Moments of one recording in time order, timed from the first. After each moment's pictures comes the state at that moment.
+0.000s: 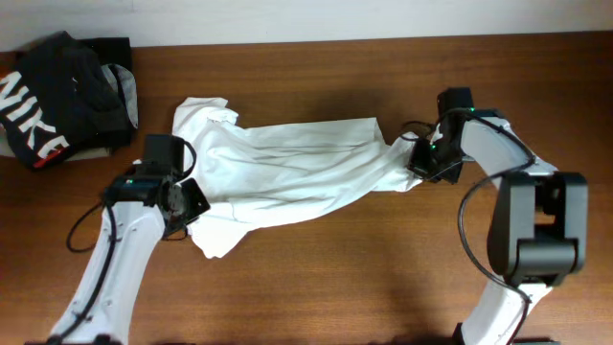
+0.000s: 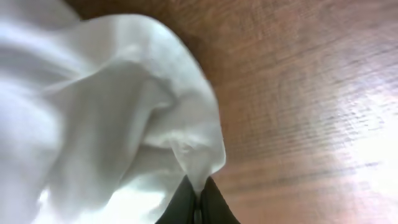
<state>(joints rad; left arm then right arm) -0.04 1.42 1.03 -0.93 -0.09 -0.54 -0.03 1.99 1.37 -0.86 -0.19 0.42</state>
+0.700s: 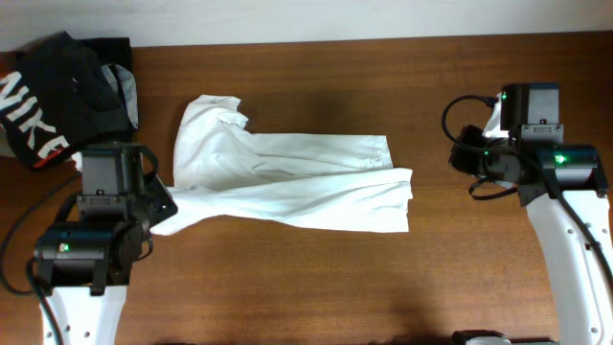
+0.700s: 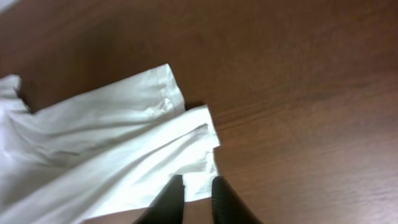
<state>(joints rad) -0.04 1.10 1.28 -1.16 -0.23 -0.49 -0.02 1.35 1.37 -1.06 -0.10 0.40</state>
